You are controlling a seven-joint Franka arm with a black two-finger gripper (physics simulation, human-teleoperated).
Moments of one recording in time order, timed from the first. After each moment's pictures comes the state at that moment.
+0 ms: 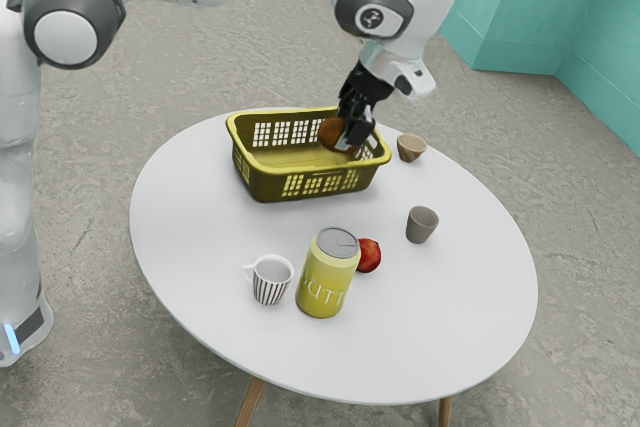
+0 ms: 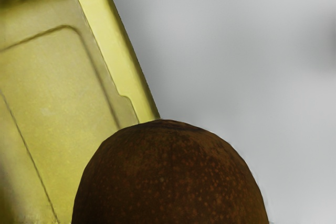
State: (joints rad) arm 0.06 0.12 -0.09 -1.53 0.15 1.47 0.13
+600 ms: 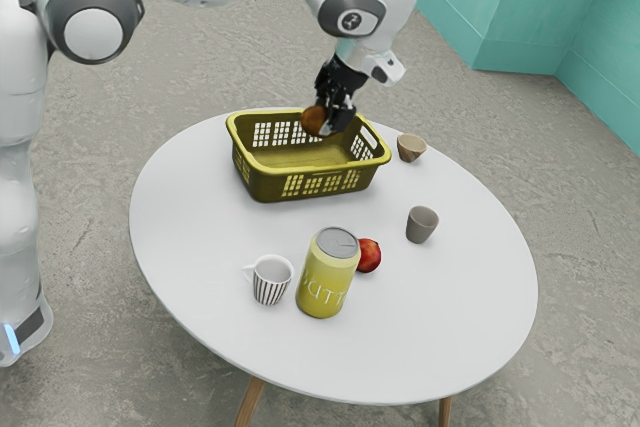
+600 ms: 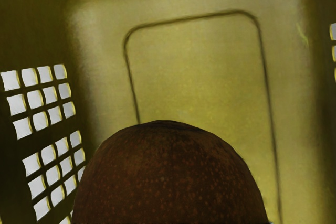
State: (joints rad) arm 0.20 0.15 -0.02 -1.61 0.16 1.62 0.12
